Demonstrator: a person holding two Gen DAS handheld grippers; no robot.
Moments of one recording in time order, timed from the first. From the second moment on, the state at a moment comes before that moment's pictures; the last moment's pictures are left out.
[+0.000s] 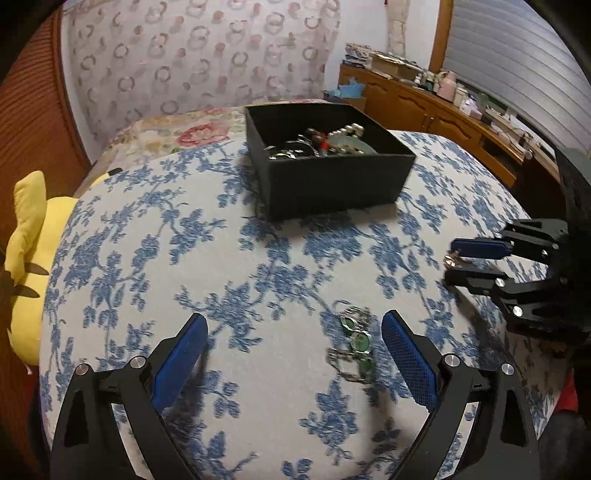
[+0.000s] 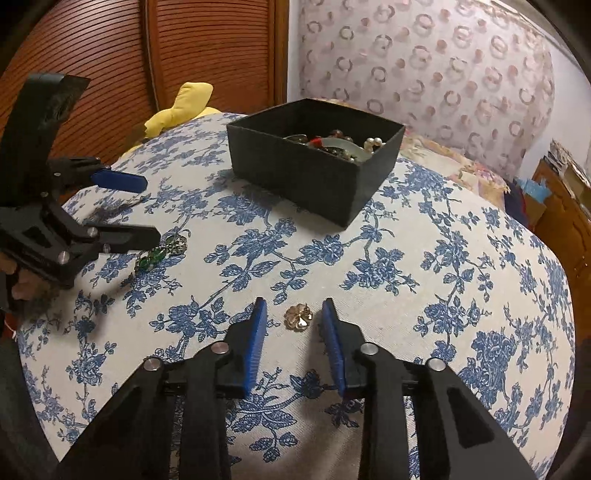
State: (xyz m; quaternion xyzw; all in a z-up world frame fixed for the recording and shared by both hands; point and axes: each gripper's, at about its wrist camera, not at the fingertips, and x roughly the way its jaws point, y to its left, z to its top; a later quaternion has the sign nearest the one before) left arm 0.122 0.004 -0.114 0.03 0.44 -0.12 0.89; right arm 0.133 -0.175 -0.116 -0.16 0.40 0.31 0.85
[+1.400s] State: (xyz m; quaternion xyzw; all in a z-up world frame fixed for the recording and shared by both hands) left arm 0.106 -0.019 -0.118 0.05 0.44 -0.14 0.88; right arm 0.135 -0.176 -0.116 -0.15 0.40 0.32 0.85
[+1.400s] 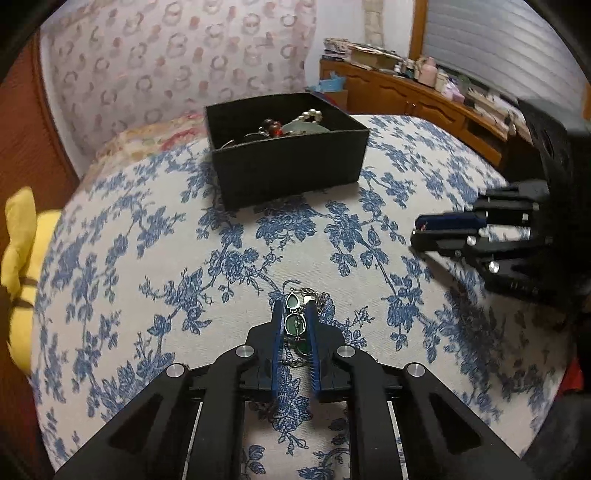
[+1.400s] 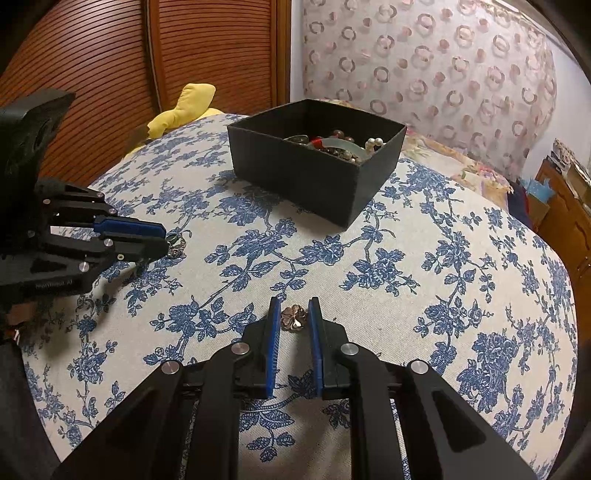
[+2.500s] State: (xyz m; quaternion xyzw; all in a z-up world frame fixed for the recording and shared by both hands) left arm 0.192 -0.001 -0.023 0.02 0.33 -0.12 0.93; right arm 0.204 -0.166 -0.046 -0.10 0.32 0.33 0.88
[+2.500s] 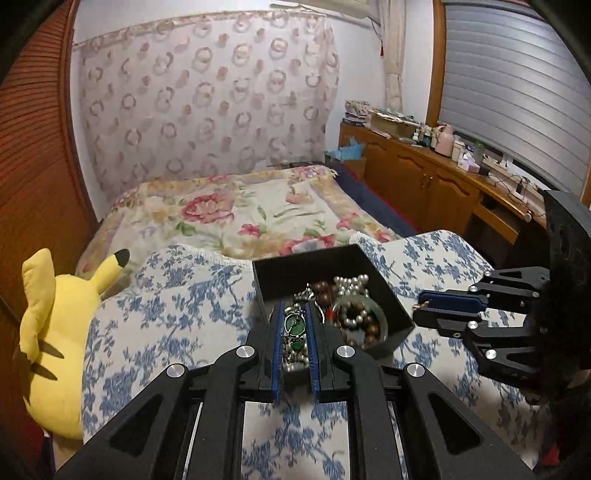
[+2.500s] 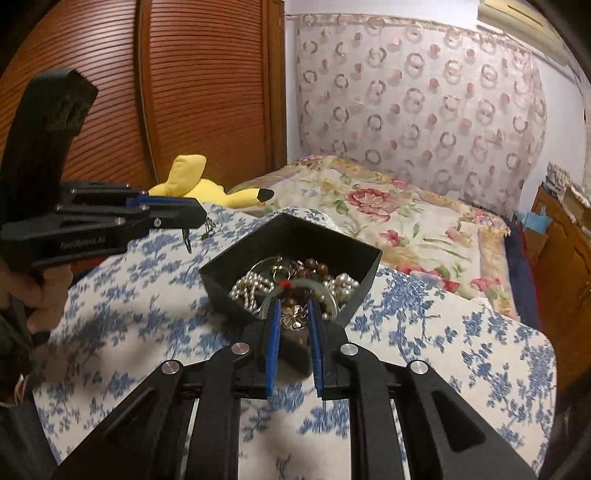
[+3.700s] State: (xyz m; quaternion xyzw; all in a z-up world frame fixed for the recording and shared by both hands) left arm 0.183 -0.009 -0.027 0.04 0.31 -0.05 0.95; right arm 0.192 -0.199 -0.042 -0.04 0.30 0.27 0.91
